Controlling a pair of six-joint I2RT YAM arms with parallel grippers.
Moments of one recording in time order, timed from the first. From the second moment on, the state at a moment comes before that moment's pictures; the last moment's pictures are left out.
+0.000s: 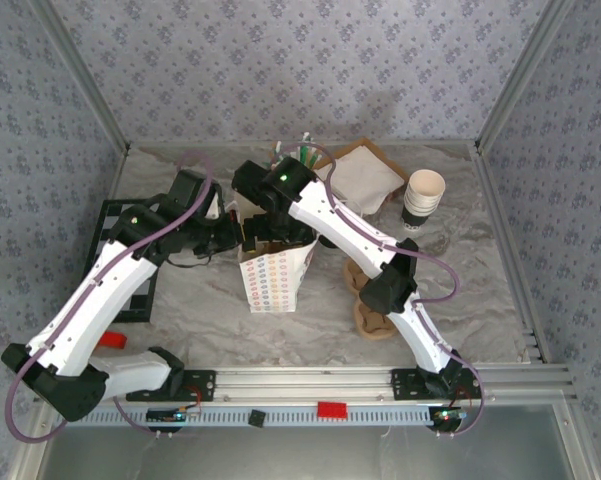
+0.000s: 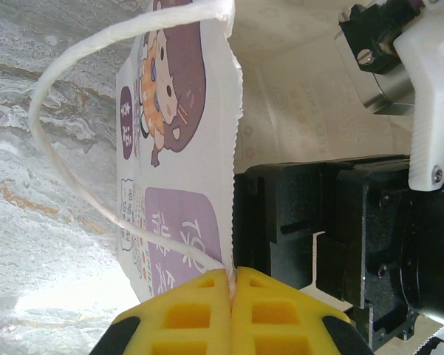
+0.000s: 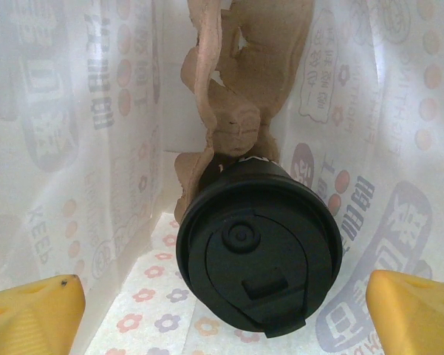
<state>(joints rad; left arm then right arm) -0.60 1.19 1.42 -1.14 0.09 -0.77 0.94 2.26 2.56 -1.69 -0.02 0.79</state>
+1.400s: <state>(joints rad) -0.60 1.17 1.40 -1.14 0.06 -0.78 0.94 2.13 2.56 -1.69 -0.05 0.80</state>
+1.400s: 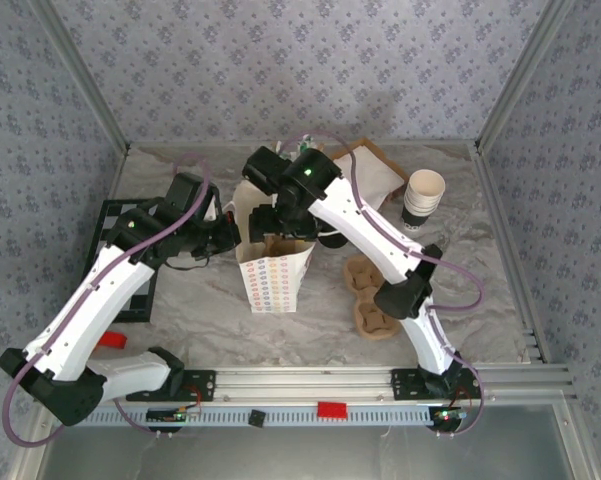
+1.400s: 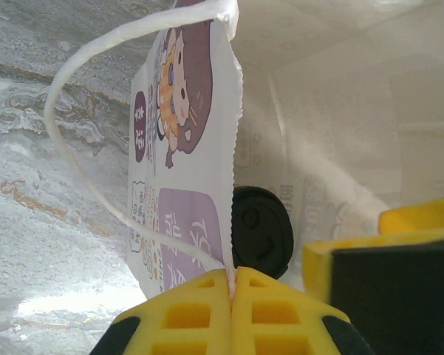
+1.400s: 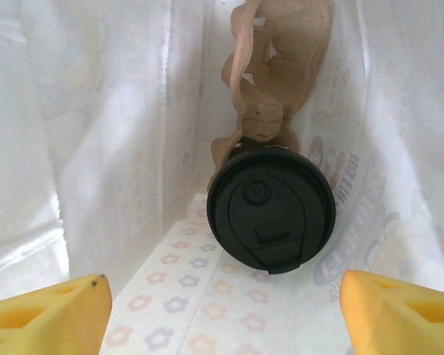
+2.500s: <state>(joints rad) -0.60 1.16 1.50 -1.22 0.02 -0.76 0.90 1.88 2.56 -1.66 -0.13 0.71</state>
